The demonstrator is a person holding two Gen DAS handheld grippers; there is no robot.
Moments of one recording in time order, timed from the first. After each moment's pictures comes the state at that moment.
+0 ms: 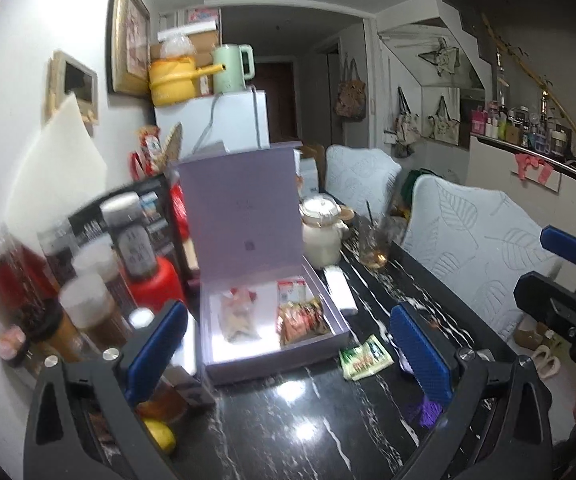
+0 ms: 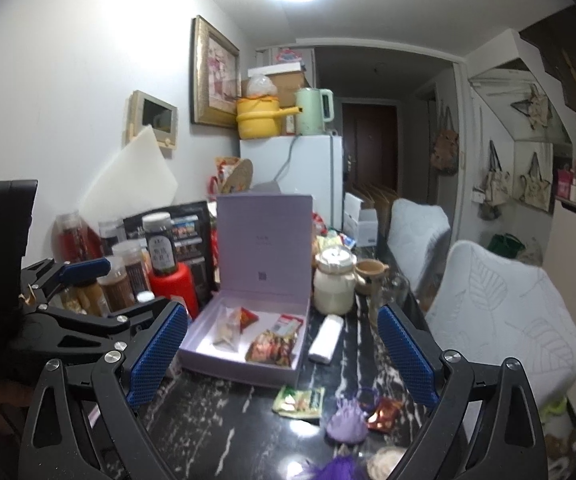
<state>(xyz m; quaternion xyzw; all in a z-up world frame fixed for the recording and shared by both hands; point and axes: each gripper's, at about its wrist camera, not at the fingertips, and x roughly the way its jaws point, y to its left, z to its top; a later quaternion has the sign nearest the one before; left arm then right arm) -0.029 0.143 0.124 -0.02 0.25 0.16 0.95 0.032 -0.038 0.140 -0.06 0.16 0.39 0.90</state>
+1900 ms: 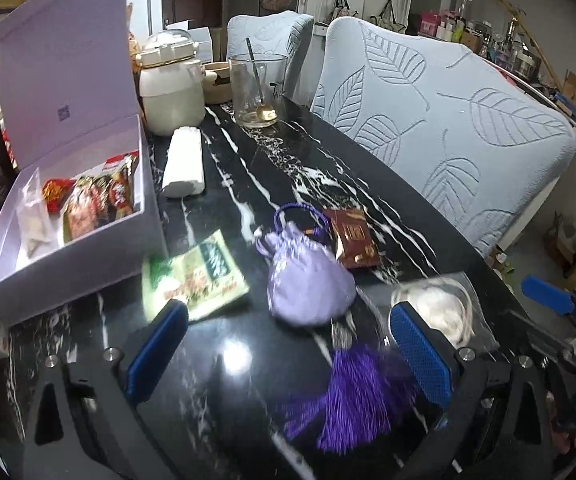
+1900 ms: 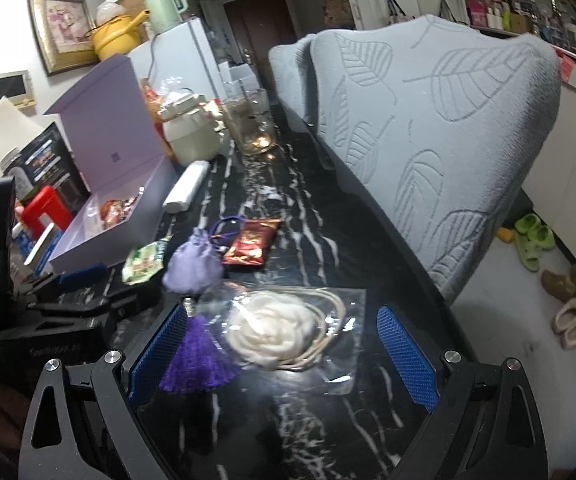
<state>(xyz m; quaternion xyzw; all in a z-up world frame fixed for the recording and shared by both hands) 0.121 0.046 -0.050 -0.05 0.42 0.03 0.91 0.135 -0.158 -0.044 0.03 0.39 0.25 0.89</state>
